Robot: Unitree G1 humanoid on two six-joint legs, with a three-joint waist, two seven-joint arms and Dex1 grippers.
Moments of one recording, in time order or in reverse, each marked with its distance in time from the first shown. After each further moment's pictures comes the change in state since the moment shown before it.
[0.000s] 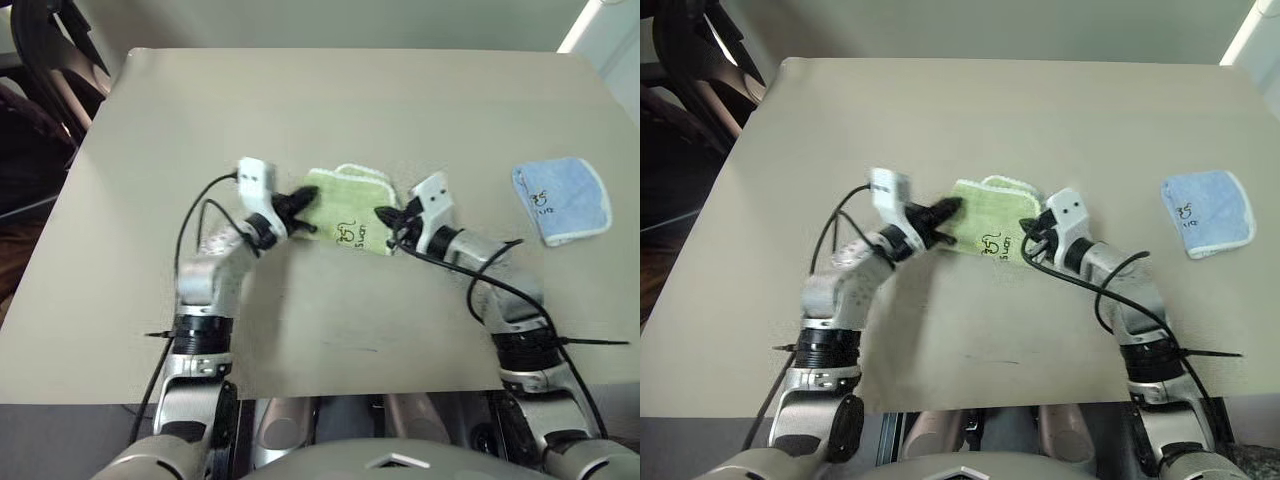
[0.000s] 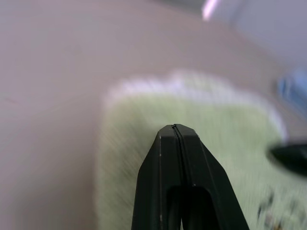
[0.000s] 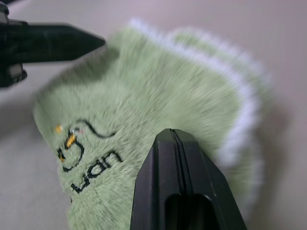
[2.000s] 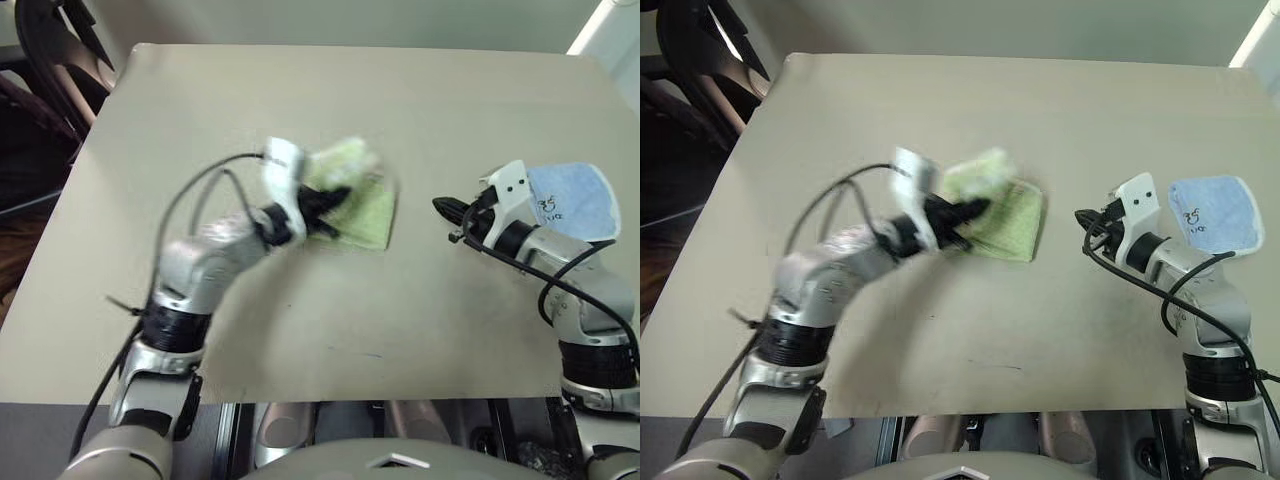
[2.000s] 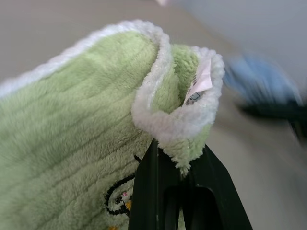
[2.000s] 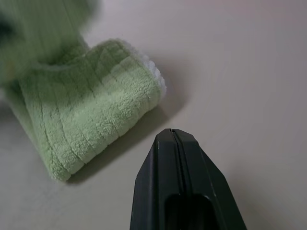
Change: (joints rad) left arm -0.044 0.206 -0.484 -0.213 -0.175 0.074 0.069; right arm 0.081 -0.191 -0.146 -0.066 0.084 0.080 0.029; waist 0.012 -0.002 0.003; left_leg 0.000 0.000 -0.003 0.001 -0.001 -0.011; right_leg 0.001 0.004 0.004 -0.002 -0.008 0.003
